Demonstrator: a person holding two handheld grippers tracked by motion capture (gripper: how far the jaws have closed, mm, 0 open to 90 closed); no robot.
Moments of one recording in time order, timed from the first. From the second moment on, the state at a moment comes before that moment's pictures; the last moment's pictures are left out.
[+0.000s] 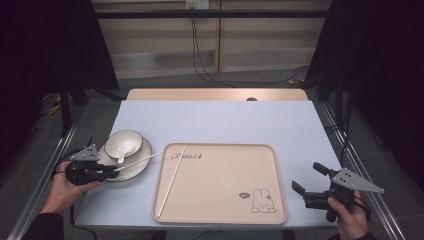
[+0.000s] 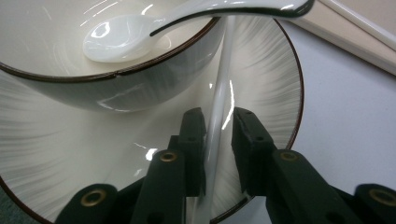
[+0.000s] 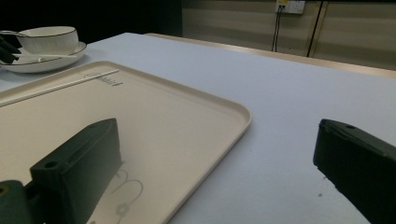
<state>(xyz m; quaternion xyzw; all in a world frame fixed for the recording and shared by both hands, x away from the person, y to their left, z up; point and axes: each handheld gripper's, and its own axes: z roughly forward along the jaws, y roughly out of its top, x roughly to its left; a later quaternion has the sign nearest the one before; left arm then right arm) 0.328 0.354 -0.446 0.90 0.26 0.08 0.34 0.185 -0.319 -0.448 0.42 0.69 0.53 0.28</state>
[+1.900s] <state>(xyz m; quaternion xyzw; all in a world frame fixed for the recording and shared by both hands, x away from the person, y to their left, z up) 0.259 0.326 -0.406 0.83 0.34 0.05 0.44 0.184 -0.319 -0.447 0.41 0.68 0.53 0.29</state>
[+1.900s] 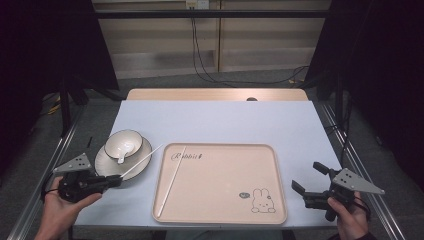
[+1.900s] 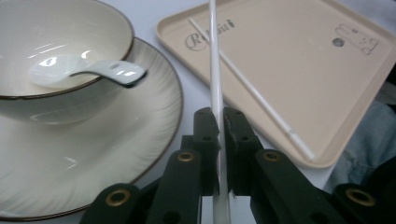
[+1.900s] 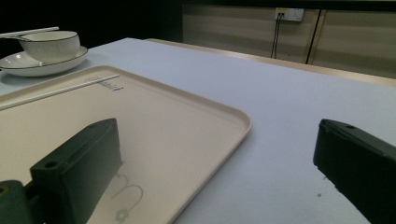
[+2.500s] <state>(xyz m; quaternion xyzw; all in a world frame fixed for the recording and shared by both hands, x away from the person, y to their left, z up) 0.230 0.260 -0.393 0.82 0.35 0.03 0.46 0.185 -0.318 -0.447 0.41 0.68 0.53 0.28</state>
